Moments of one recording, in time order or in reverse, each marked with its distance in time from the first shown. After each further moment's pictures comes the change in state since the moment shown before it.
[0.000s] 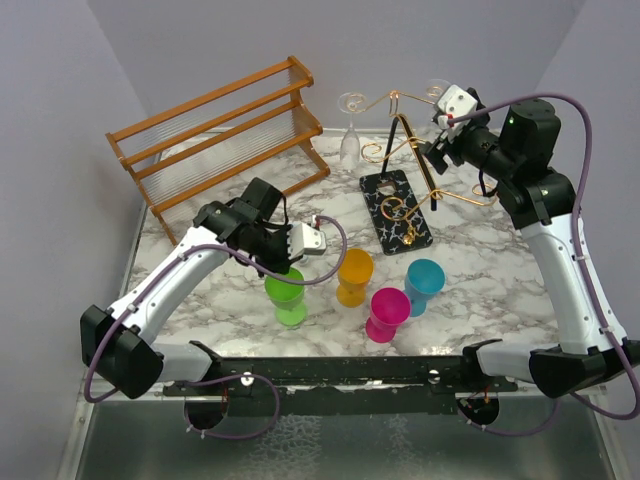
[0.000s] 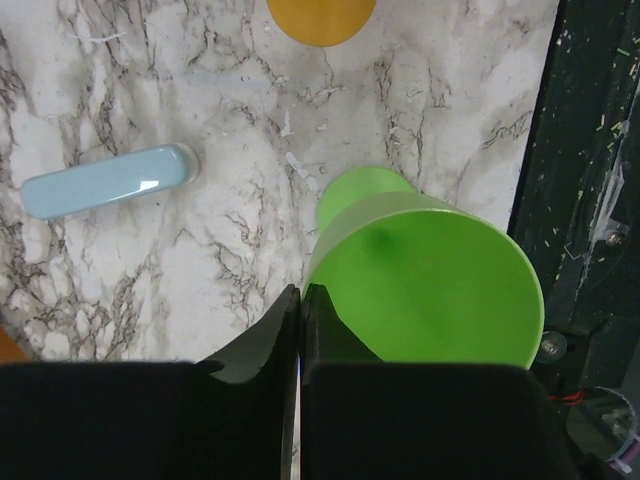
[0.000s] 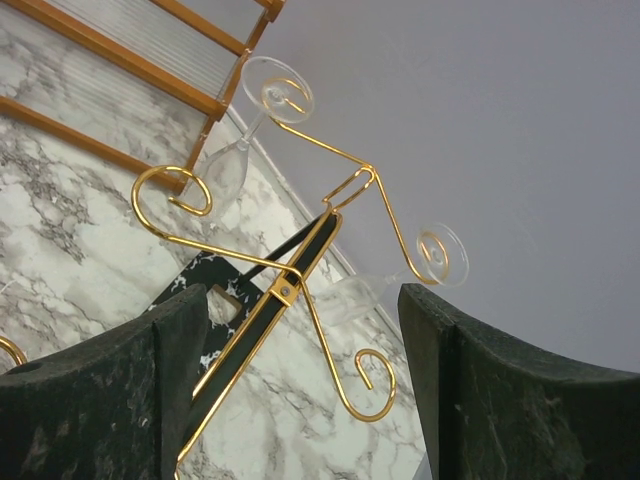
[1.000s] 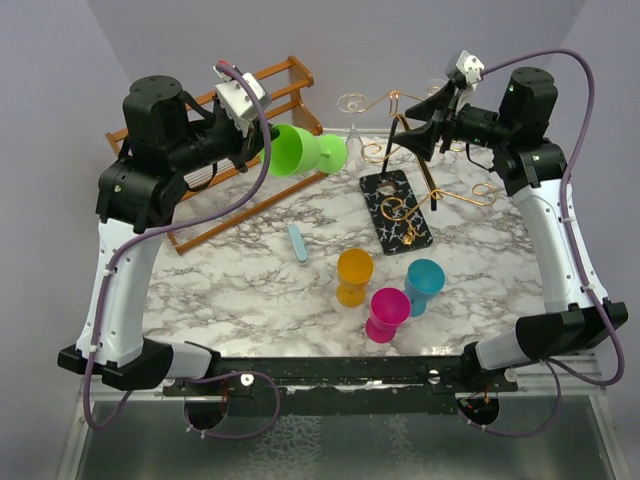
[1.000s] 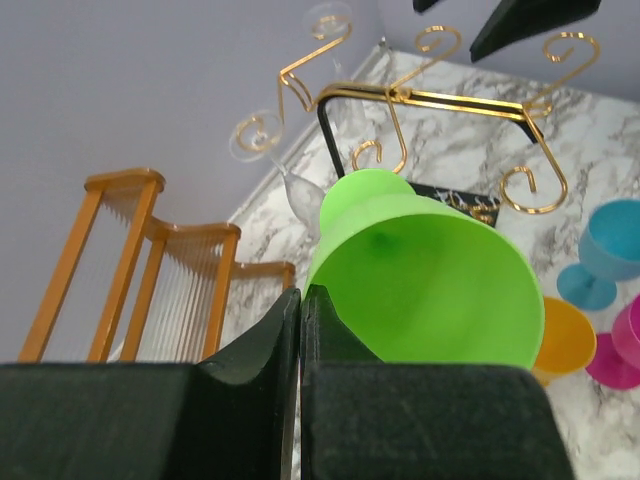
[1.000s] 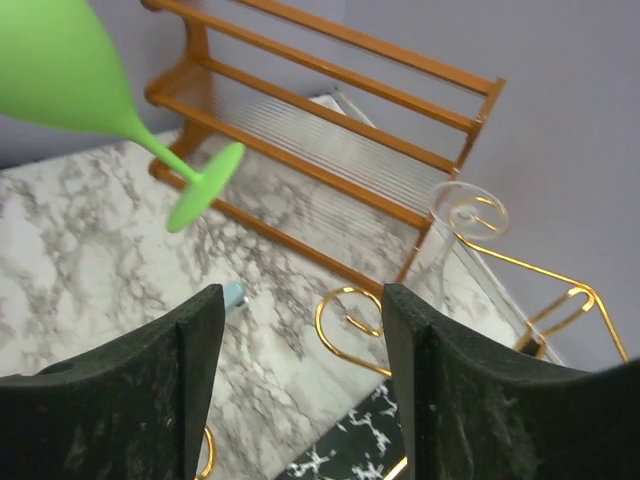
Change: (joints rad) left arm 0.231 0.047 0.823 0.186 0.077 -0.447; right arm -0.087 0.180 0.150 0.053 -0.543 0.407
